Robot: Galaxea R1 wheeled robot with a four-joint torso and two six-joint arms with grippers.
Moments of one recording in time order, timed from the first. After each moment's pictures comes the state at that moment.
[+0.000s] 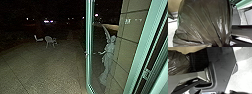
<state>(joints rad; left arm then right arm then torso) 1.54 2.99 -2.59 -0.62 -0.10 0.67 -1.56 3.00 -2.68 -0.82 0.03 0.91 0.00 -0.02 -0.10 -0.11</state>
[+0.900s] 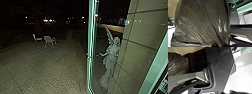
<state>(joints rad) 1.54 2.99 -2.59 -0.62 -0.10 0.67 -1.56 3.00 -2.68 -0.83 0.02 0.91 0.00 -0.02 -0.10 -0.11</state>
